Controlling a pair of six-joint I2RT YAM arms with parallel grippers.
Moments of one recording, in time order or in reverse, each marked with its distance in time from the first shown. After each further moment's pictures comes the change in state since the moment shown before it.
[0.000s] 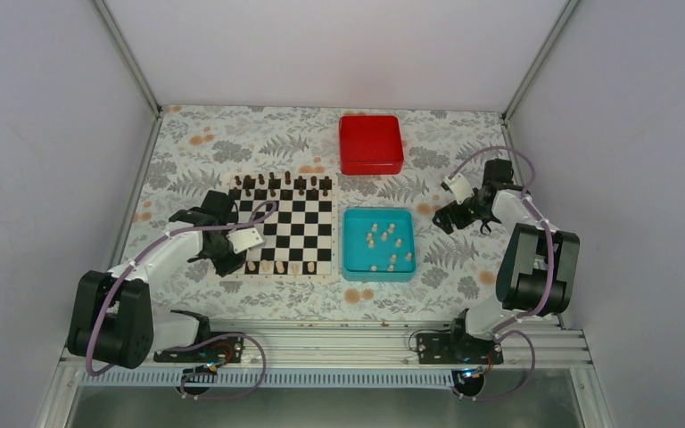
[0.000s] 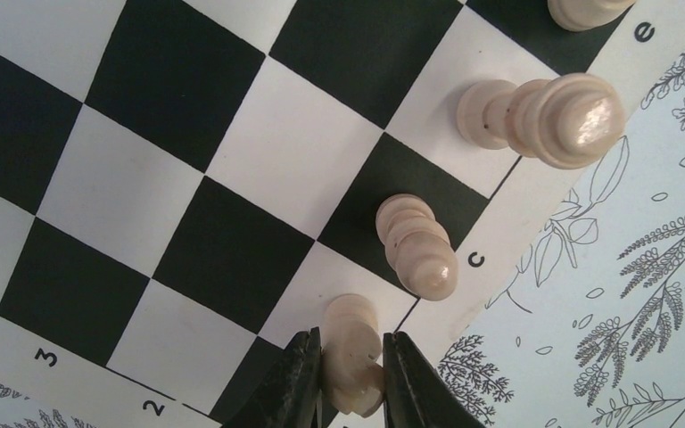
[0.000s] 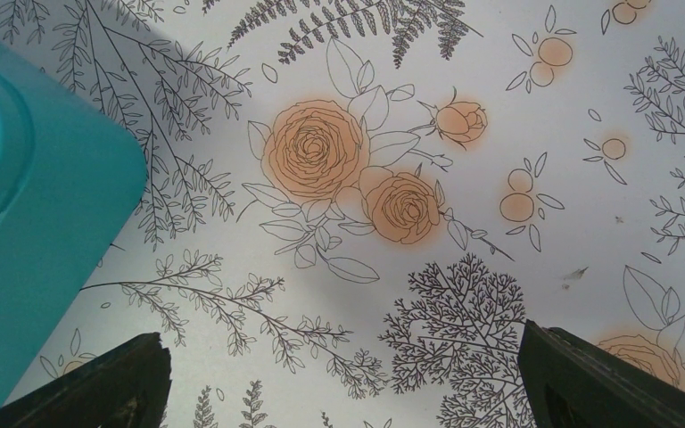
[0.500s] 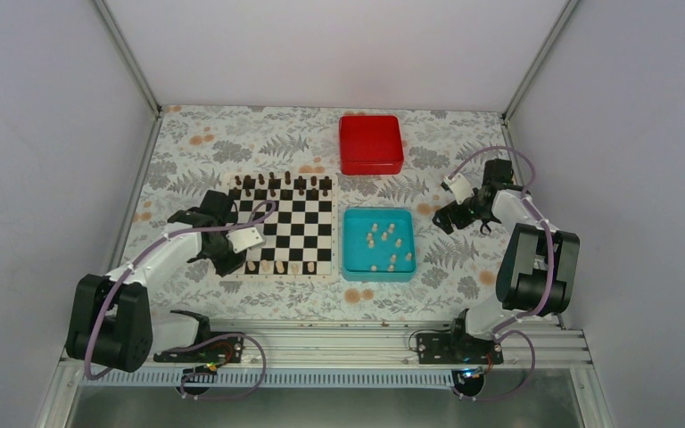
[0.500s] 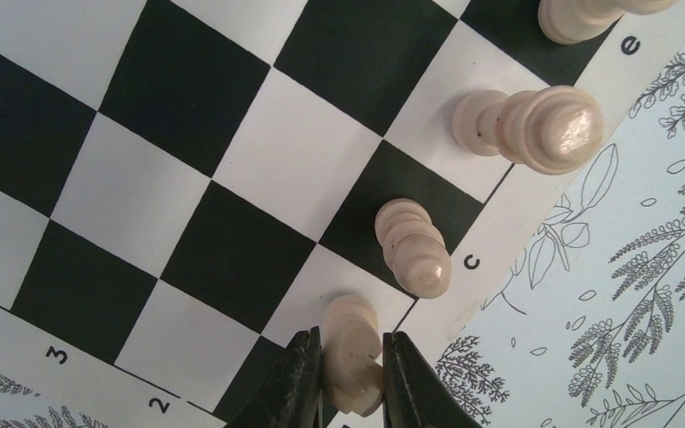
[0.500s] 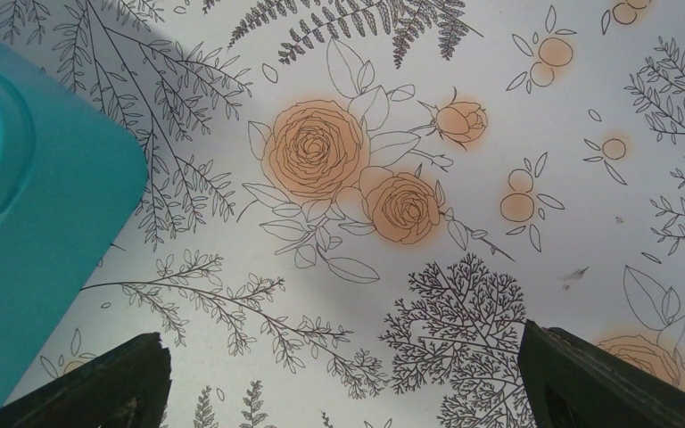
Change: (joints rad) left arm -0.001 -0.021 0.001 -0.003 0.008 -0.004; right arm 0.000 0.000 0.000 0.000 0.000 0.000
